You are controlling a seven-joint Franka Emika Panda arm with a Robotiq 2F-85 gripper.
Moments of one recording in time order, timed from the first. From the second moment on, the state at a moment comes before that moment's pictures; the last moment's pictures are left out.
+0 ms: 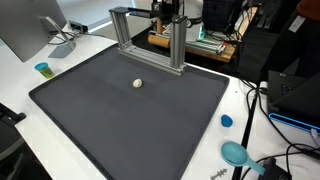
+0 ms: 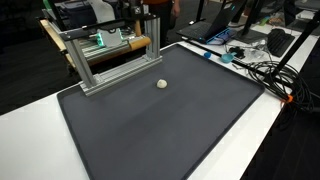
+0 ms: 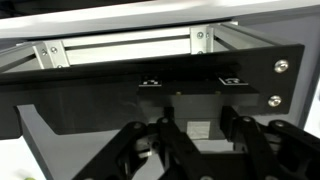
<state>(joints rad) -0.02 -0.71 0.00 -2.71 -0.01 2.12 0.11</state>
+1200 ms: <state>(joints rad) -0.06 -0.18 0.11 -2.28 -0.09 2.20 0.33</state>
